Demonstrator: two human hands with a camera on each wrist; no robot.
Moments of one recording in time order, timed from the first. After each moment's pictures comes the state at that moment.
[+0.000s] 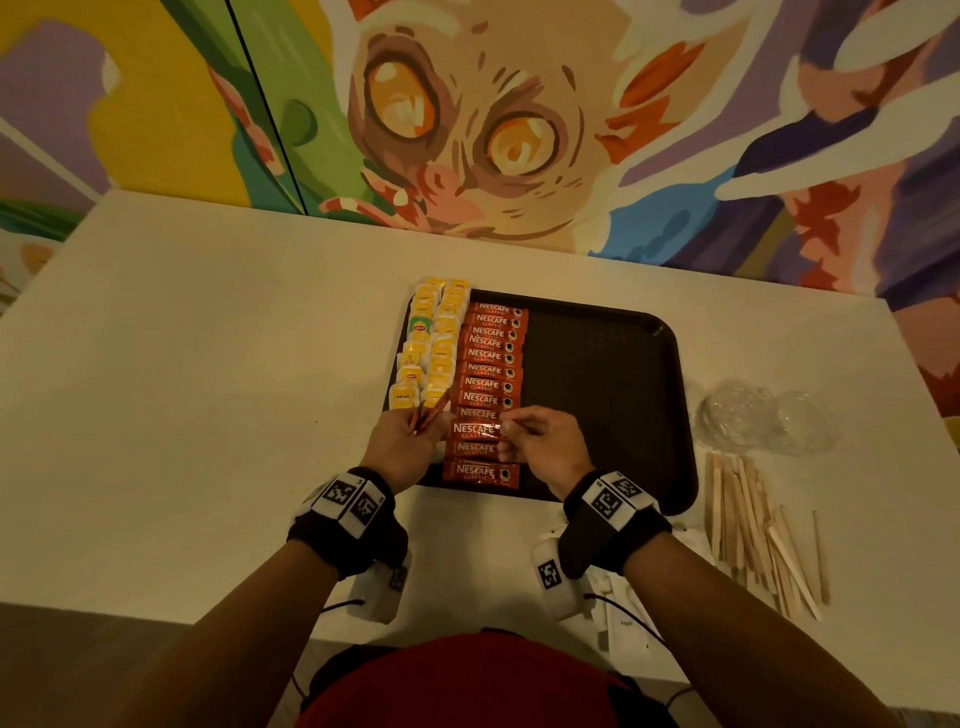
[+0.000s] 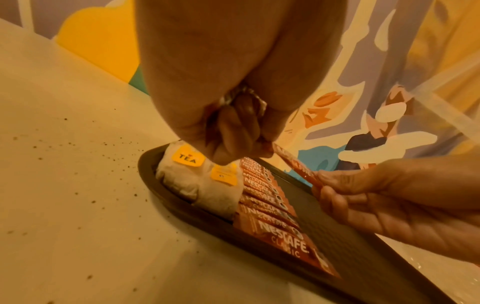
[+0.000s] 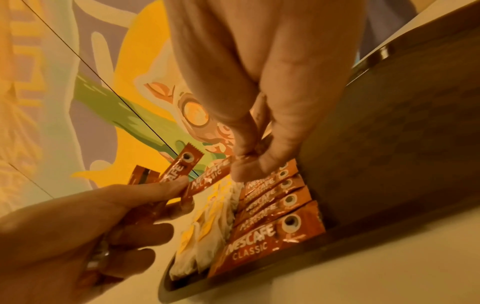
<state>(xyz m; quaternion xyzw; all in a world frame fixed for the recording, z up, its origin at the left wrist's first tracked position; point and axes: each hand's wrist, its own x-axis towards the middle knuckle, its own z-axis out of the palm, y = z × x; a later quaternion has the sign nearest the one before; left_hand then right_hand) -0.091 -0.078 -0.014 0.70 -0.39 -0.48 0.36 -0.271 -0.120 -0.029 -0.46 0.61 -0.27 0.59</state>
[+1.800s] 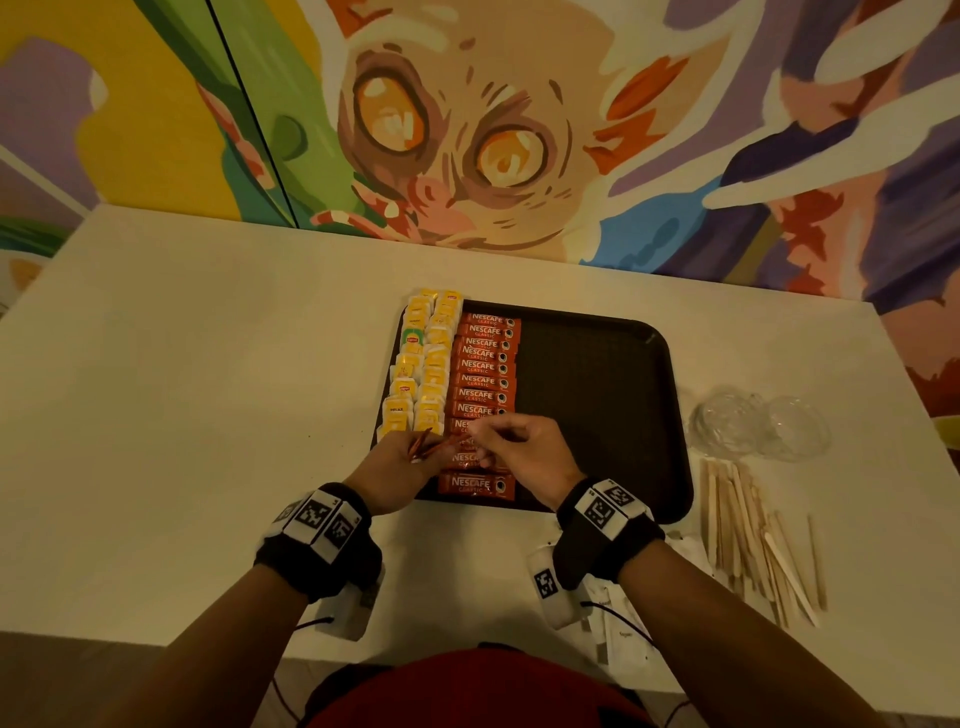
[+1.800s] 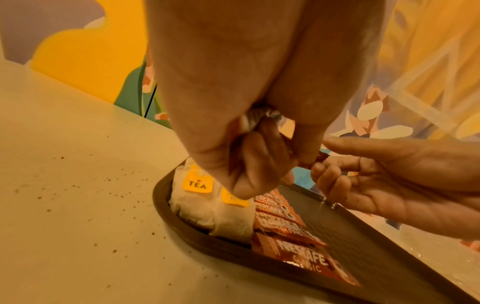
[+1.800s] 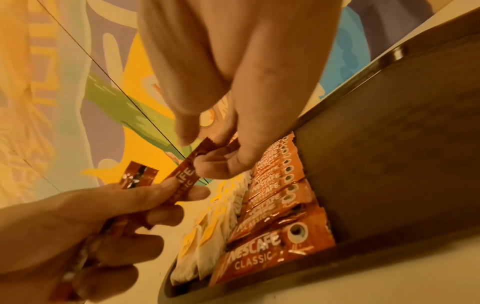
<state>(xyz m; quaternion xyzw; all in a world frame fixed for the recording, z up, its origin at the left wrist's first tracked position) -0.082 -0.071 0.006 0.61 -0.49 -0.56 0.27 -0.264 -0.116 -0.013 -0.50 0.51 -0.29 0.64</state>
